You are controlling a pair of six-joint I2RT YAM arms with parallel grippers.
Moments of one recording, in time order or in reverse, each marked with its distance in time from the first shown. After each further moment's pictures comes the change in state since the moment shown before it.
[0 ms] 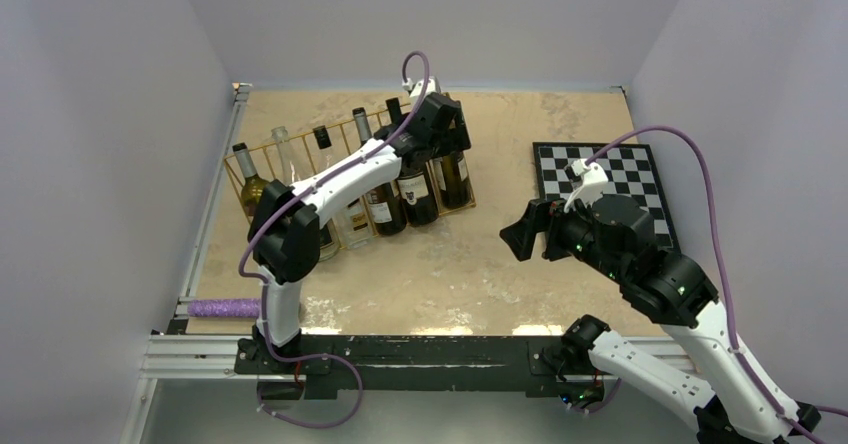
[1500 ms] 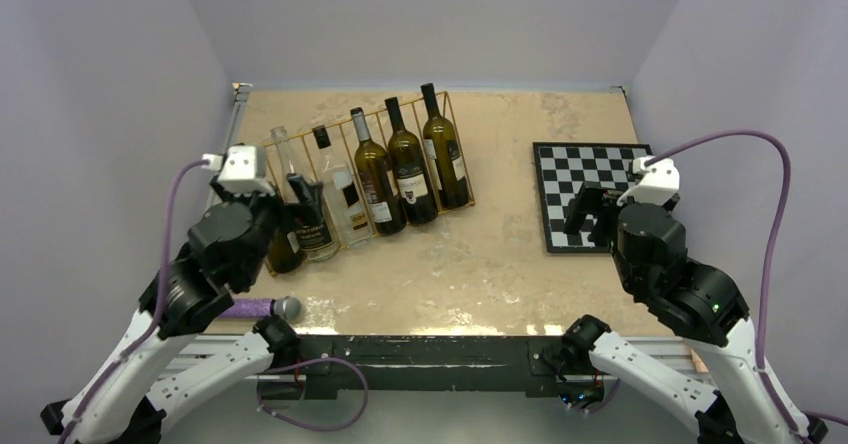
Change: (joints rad) left arm -0.044 -1.302 -0.660 -0.219 -0.218 0.418; right arm 0.000 -0.037 0.101 -0.124 0.645 -0.089
